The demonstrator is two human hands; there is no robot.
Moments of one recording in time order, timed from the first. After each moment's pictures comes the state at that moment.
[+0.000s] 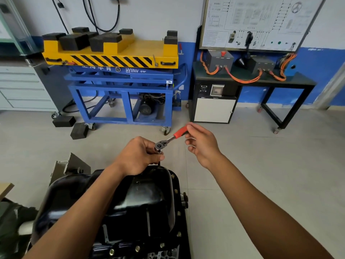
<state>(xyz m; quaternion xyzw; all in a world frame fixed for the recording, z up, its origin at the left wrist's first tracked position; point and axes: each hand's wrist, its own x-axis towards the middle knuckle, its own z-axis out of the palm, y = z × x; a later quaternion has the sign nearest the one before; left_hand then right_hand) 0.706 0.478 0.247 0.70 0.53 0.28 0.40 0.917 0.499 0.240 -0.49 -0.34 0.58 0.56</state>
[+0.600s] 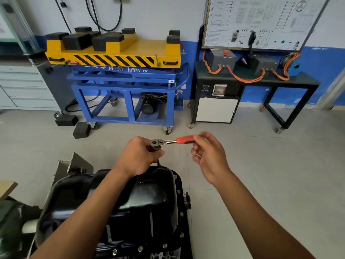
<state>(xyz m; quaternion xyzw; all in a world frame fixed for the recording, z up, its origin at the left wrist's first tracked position) 0.706 0.479 0.241 0.67 0.60 0.32 0.30 0.919 0.465 0.232 -0.42 -0.32 0.60 0.60</state>
